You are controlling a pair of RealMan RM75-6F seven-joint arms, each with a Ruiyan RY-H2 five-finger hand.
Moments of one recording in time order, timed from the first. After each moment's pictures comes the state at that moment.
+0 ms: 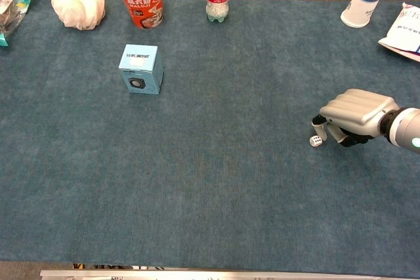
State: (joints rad) left arm -0.01 -1.05 -0.02 -1.65 1.45 1.52 0.19; right arm 0.72 -1.25 -0.17 -1.79 -0.96 0.83 -0.73
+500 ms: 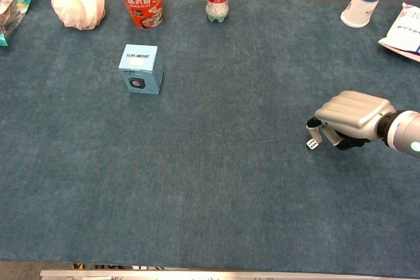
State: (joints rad) left arm -0.01 -1.05 -0.03 -1.65 1.45 1.53 0.19; right arm 0.73 -1.25 -0.18 -1.82 -1.01 0.85 -0.73
